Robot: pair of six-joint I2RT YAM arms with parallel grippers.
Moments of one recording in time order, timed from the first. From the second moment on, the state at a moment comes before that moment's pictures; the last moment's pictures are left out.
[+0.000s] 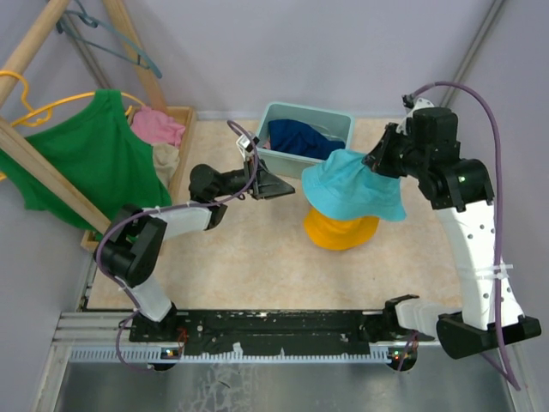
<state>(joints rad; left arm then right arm) -0.52 1.73 0.90 1.31 0.95 -1.53 0.24 1.18 1.65 -1.02 -0.10 0.43</state>
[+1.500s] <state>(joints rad) -0.57 1.90 0.86 1.16 0.88 -1.33 0.38 1.16 1.48 -1.04 -0.01 0.48</state>
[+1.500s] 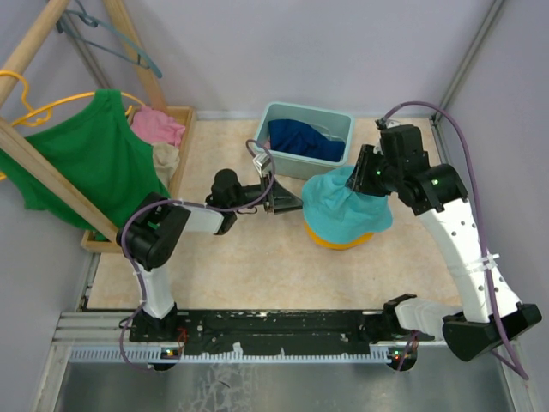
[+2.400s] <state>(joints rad) -0.62 1.96 0.97 1.06 0.78 -1.30 0.37 1.16 1.50 -1.07 0.03 0.48</state>
